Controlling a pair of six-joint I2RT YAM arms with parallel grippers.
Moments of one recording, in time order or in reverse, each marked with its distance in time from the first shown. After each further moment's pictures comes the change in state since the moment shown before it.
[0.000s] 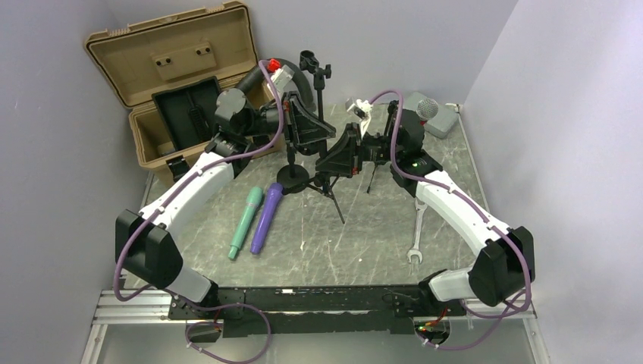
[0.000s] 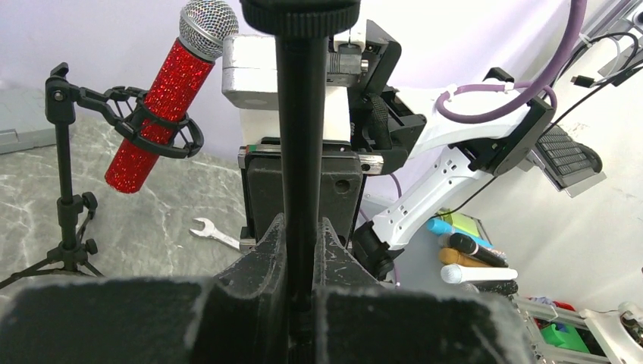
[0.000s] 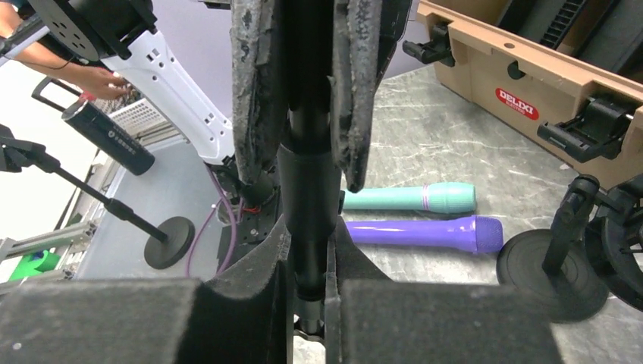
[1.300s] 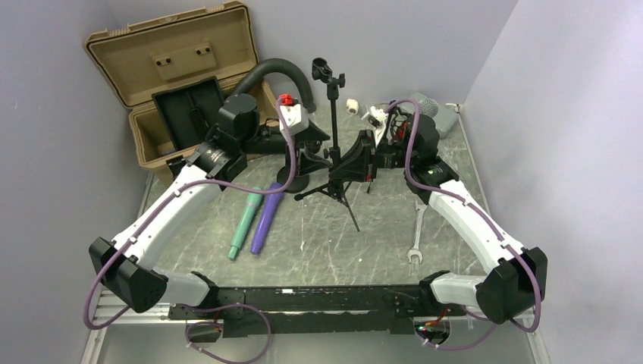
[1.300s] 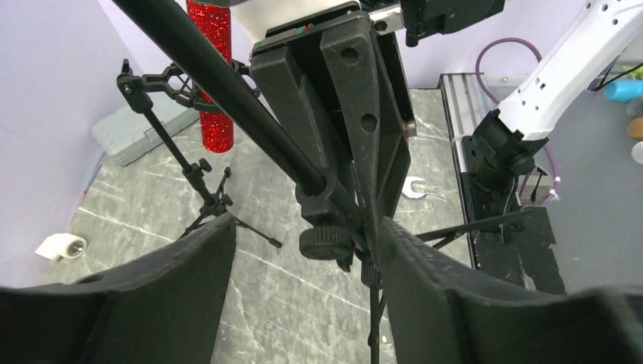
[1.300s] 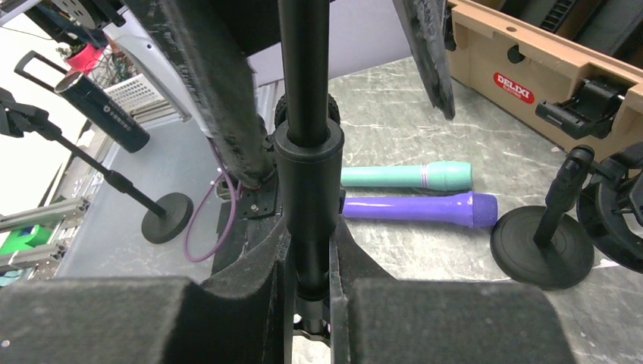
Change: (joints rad) left arm -0.093 -0.175 0.042 -0.683 -0.162 0.912; right arm -0.065 -0.118 -0.050 -0.130 -0.060 -0.105
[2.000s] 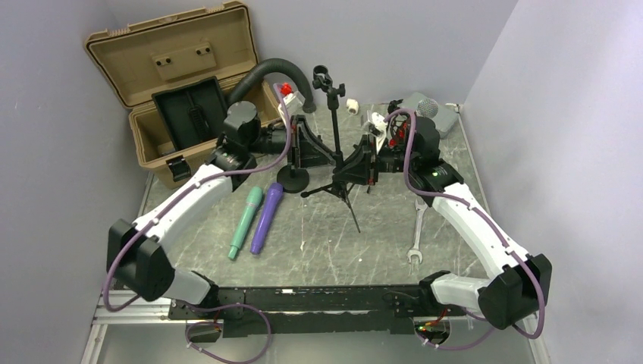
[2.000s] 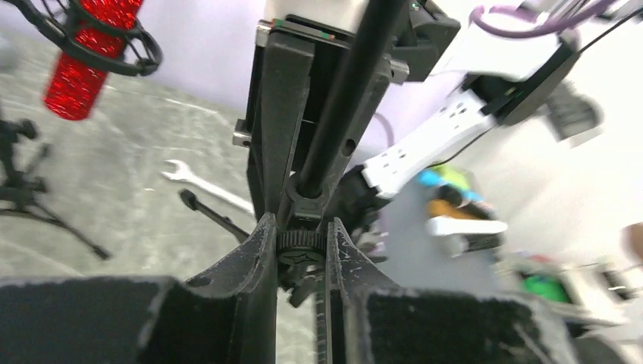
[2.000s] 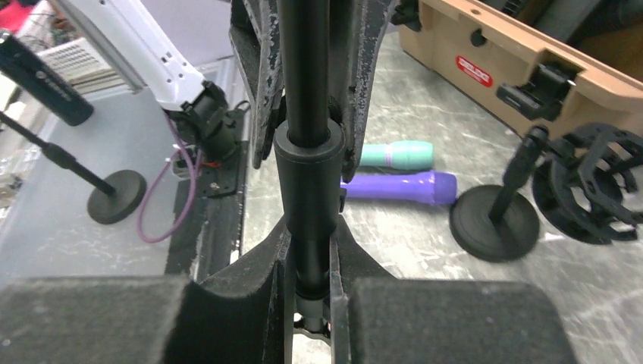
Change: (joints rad) left arm 0.021 0.064 -0.117 0.316 0.157 -0.566; right arm -0.001 -0.030 -0.006 -0.131 0.045 -0.188
